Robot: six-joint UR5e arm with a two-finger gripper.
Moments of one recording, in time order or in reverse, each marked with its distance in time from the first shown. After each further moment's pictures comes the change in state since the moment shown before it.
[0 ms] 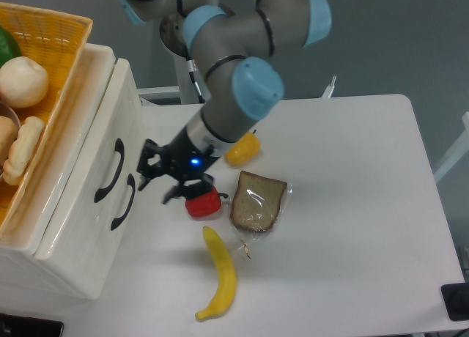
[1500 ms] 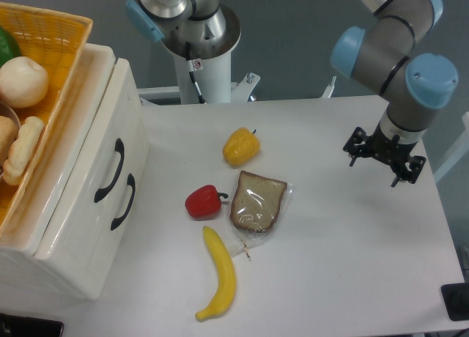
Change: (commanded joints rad) arm 0.339 -0.178 0.107 0.095 0.589 0.793
